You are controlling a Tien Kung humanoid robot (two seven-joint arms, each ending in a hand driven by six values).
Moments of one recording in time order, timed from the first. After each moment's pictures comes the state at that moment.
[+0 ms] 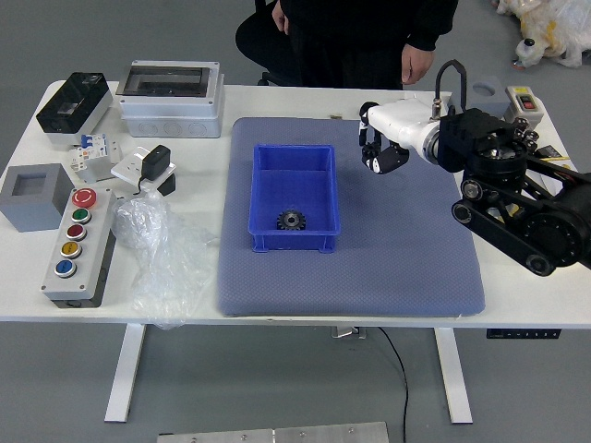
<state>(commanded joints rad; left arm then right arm) -0.17 0.13 -0.35 -0.27 0.67 -0.24 0.12 0.96 -0.40 0.54 1.21 -1.89 0.22 -0.32</state>
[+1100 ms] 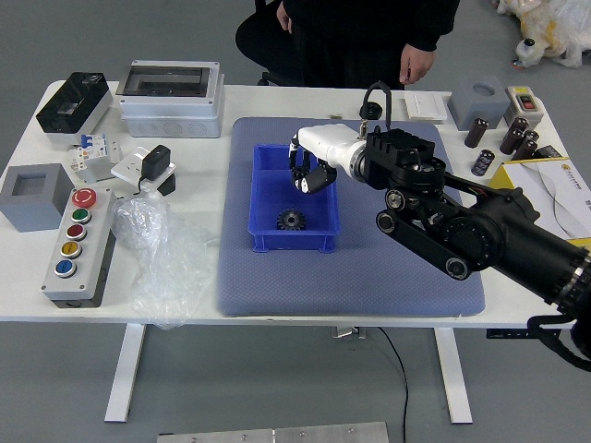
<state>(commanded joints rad) -0.19 0.10 -0.30 -0.26 0.65 -0.24 0.12 0.95 -0.15 0.53 1.02 -1.79 0.17 -0.29</state>
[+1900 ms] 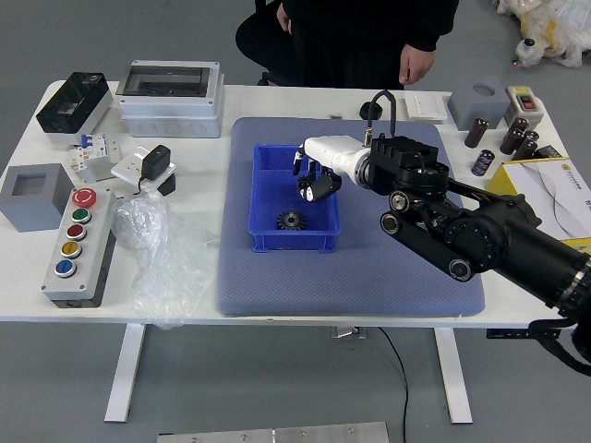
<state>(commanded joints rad) -0.20 0.10 -0.31 -0.26 0.65 -0.24 0.12 0.94 -0.15 0.55 1.01 -1.76 0.21 -0.31</state>
